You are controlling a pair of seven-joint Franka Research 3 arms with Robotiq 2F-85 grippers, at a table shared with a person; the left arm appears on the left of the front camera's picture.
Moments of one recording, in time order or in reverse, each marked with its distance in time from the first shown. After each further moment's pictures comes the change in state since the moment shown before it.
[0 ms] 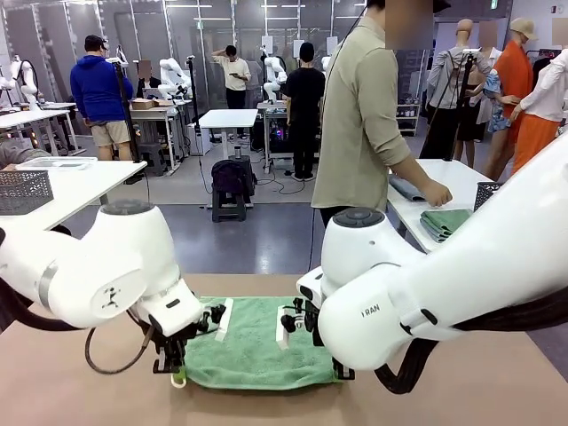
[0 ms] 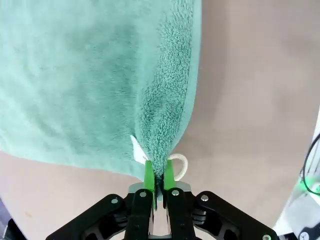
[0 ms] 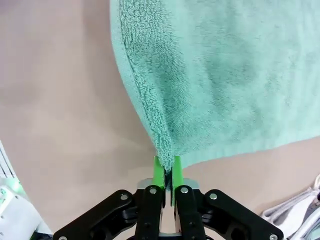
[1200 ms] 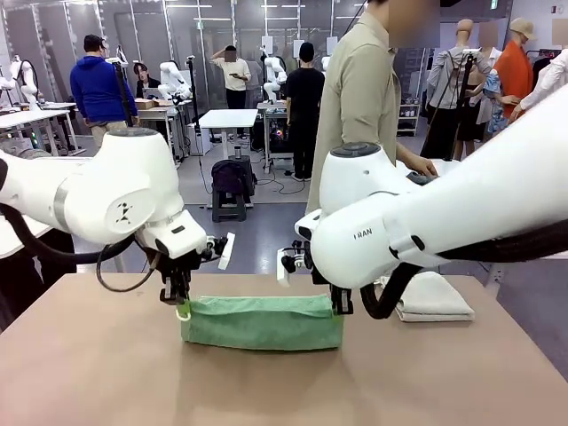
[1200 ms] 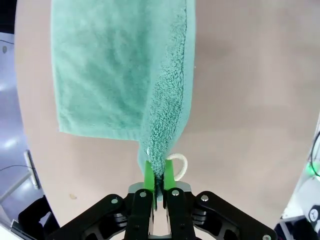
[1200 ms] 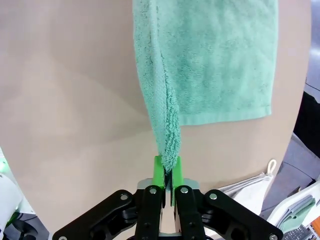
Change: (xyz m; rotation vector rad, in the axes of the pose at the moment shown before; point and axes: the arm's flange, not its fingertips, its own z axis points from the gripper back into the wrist) left arm 0.001 0.087 0.074 0.030 0.007 0.013; right arm 0.005 -0.076 0.067 -0.055 0.009 0.035
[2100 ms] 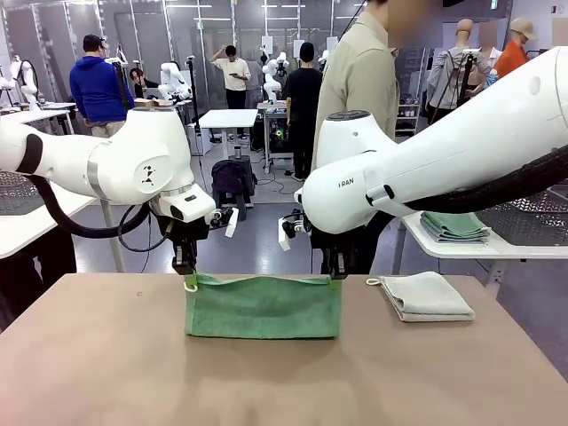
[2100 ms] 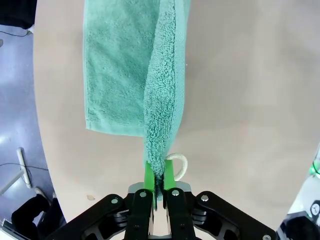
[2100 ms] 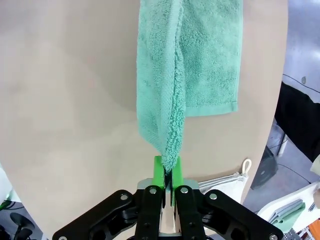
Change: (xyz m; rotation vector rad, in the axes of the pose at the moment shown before) left arm 0.000 0.076 0.002 -0.054 0.003 0.044; right arm -0.002 -0.073 0.013 0.029 0.000 0.014
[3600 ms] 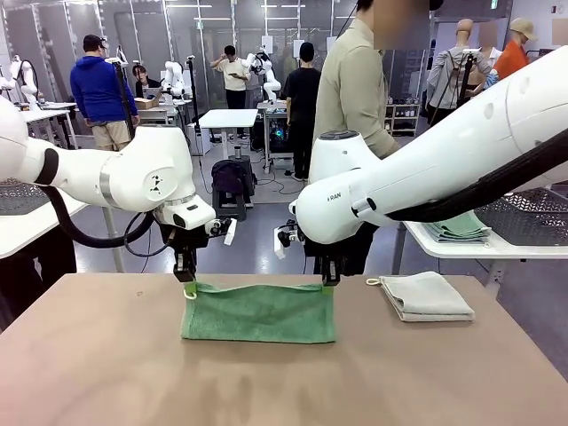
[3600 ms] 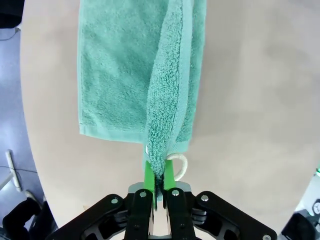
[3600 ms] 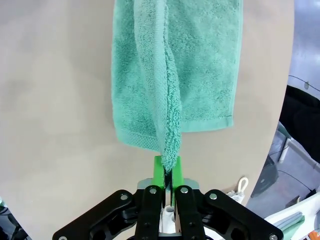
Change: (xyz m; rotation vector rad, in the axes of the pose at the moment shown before) left arm -0.011 0.029 -0.037 -0.063 0.007 0.013; right arm 0.011 -0.027 -0.042 0.014 -0.008 0.010
